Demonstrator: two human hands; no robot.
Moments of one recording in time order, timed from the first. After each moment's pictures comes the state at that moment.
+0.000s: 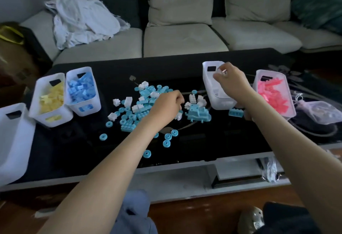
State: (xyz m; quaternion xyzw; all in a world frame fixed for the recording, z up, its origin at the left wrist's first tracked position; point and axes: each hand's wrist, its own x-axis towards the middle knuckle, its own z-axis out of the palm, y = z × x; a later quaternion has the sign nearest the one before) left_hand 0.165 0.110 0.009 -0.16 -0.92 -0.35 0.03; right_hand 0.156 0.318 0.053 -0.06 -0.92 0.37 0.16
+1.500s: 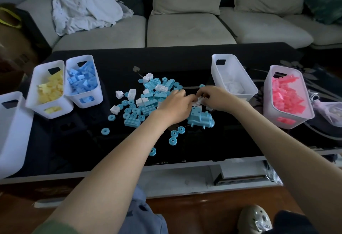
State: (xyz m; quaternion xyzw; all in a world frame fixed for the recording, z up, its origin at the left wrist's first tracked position) left_hand 0.152 0.110 -0.010 -0.27 -0.95 -0.15 -0.01; right_hand 0.136 0.283 -0.001 0.09 -0.97 0.21 -0.08
